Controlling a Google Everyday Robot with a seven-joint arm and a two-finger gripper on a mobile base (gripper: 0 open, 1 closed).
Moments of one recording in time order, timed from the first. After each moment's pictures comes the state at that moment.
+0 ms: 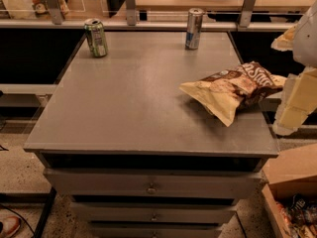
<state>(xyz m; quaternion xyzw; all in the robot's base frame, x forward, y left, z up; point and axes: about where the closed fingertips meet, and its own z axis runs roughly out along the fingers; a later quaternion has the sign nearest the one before) 0.438 -0.217 0.976 -0.60 0.78 -0.03 0.16</state>
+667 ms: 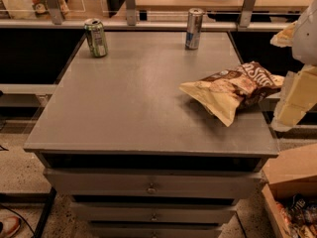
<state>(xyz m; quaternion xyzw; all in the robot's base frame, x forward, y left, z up) 0.446 -0.217 0.978 -0.61 0.77 -0.04 0.17</state>
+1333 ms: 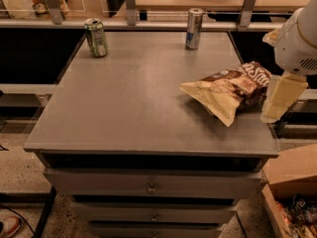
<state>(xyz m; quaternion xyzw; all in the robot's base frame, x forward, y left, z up) 0.498 -0.232 0.948 -0.62 0.75 -0.12 0.19</state>
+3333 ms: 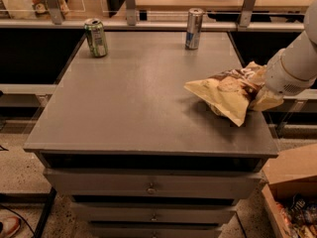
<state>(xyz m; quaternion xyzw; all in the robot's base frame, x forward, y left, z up) 0.553 -0.267 0.840 -0.63 0.75 -0.06 0.18</state>
